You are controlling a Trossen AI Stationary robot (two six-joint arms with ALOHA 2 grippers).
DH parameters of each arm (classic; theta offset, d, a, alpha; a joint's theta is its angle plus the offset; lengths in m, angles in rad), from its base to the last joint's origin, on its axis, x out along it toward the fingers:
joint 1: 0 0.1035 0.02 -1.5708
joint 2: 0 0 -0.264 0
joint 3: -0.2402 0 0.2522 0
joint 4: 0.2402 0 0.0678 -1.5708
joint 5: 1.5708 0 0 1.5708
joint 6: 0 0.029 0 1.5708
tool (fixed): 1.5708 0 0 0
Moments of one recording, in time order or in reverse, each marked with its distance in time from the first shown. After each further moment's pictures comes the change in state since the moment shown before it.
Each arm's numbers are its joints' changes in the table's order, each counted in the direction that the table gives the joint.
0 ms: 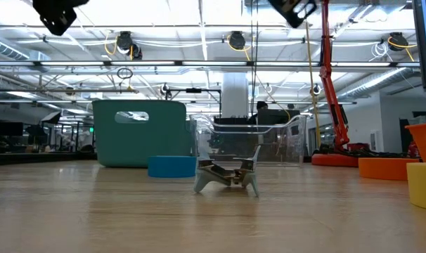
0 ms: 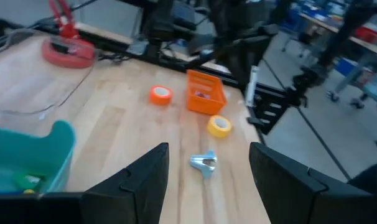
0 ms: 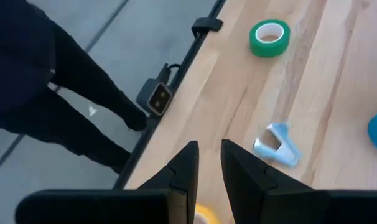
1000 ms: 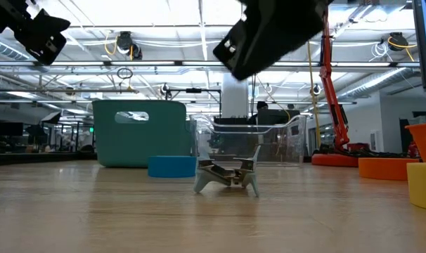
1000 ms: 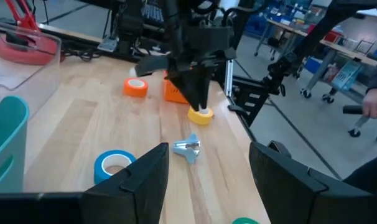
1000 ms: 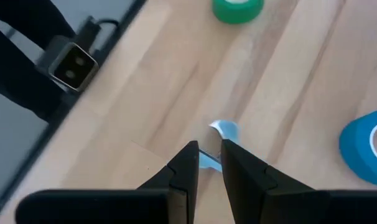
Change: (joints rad) left arm -0.155 -0.066 0.299 -0.323 -0.063 0.051; right arm -0.088 0.331 -0.161 0.020 0.003 -0.237
